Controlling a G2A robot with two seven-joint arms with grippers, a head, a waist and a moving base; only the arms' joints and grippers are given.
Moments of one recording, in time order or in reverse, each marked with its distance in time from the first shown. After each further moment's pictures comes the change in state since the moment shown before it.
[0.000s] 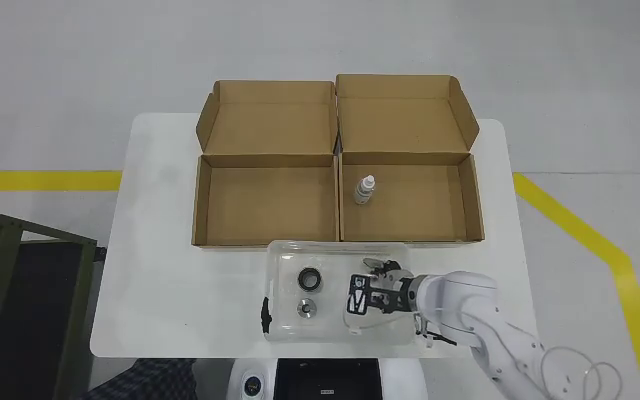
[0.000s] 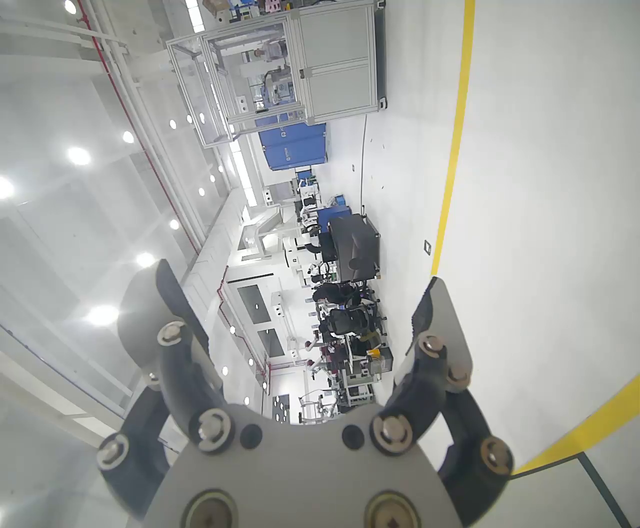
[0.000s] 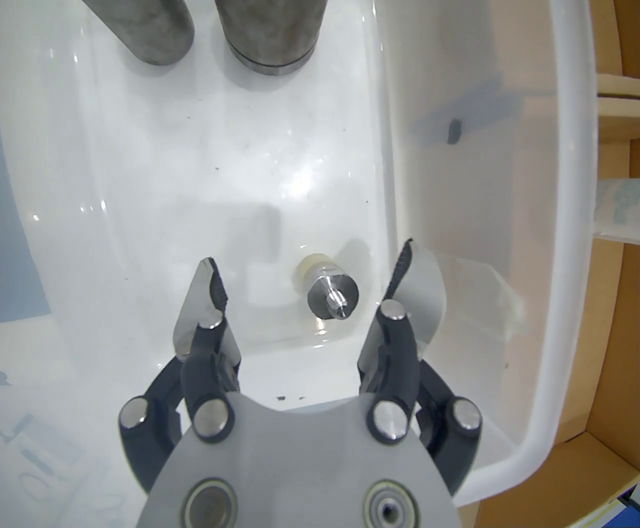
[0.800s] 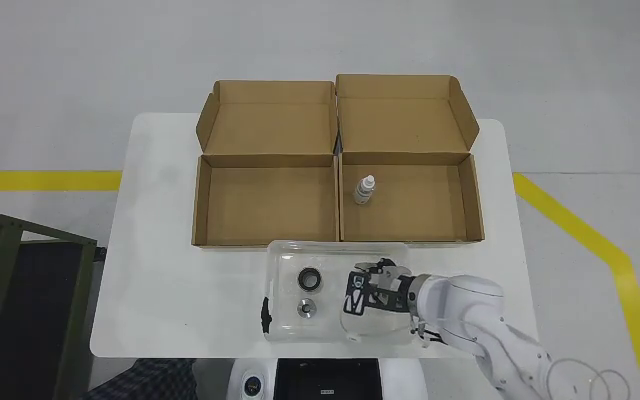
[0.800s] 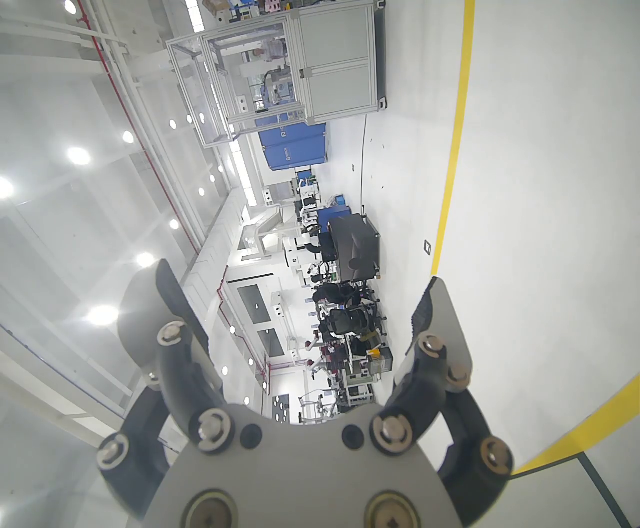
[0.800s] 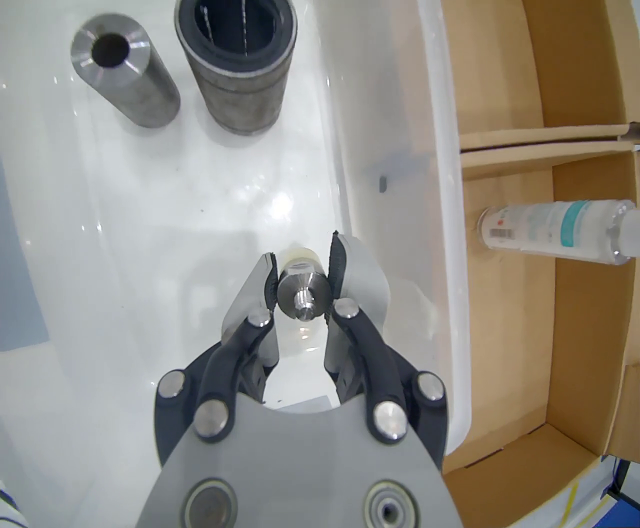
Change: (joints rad) left arm 0.000 0.000 0.000 0.000 0.000 0.000 0.000; right arm -0.037 0.010 0.024 -0.076 -0.053 0.049 -0.141
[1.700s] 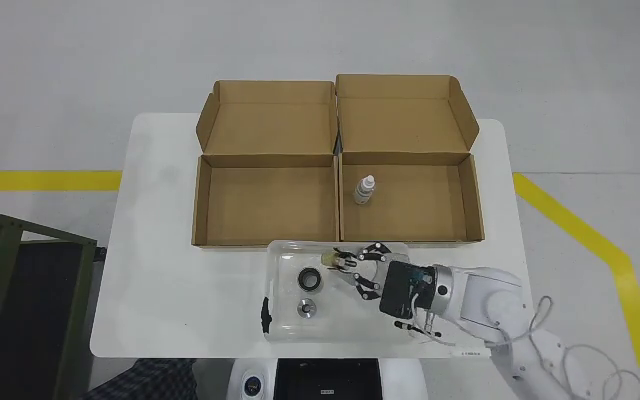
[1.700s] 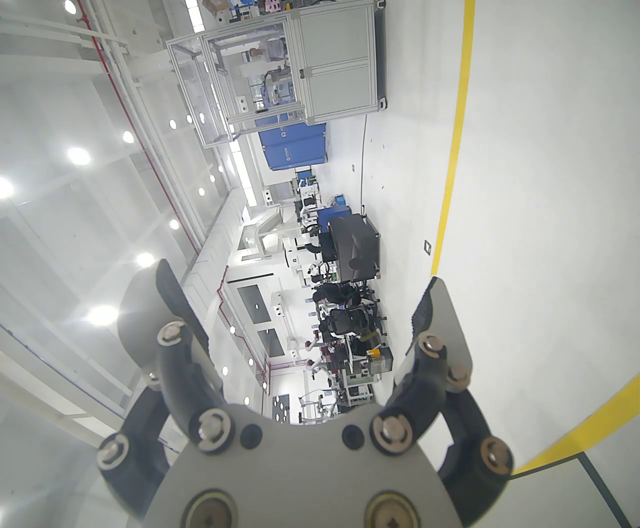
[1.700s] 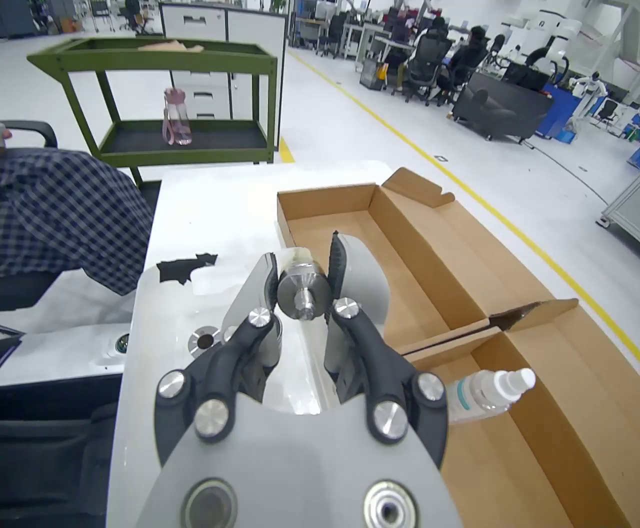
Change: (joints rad) left arm 0.000 0.000 0.000 0.000 0.000 0.000 0.000; right arm -0.013 0.003 0.109 0.049 0.192 -0.019 -0.754
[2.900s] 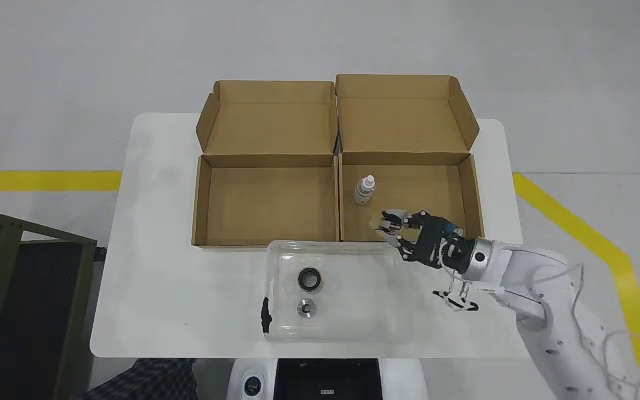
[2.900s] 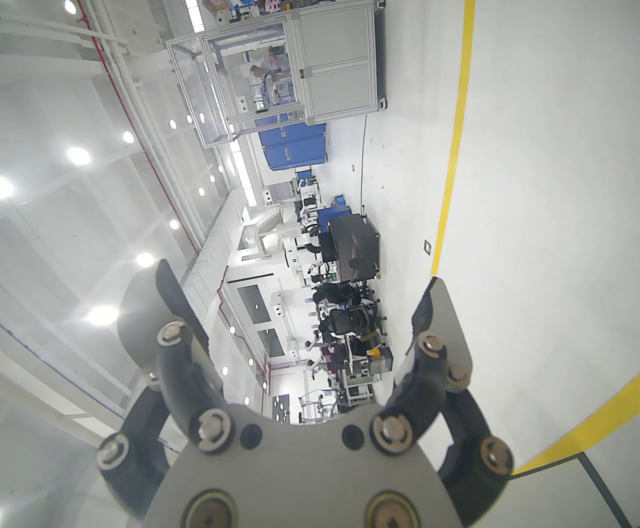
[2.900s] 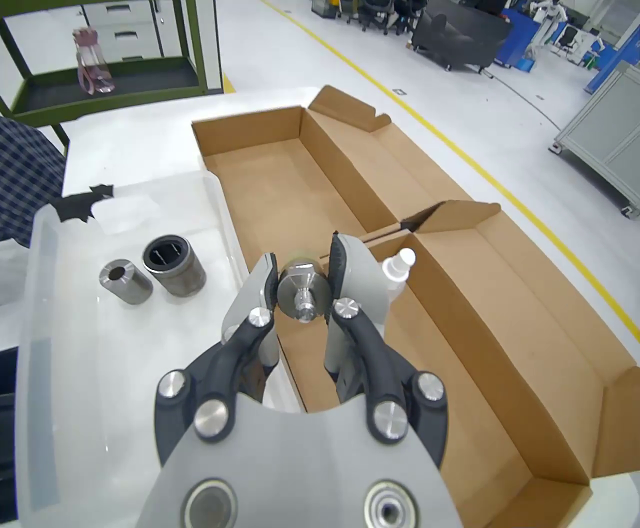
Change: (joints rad) left arm 0.000 0.000 0.000 0.000 0.000 0.000 0.000; right arm 0.028 0.026 0.204 0.072 0.086 -0.045 0.270
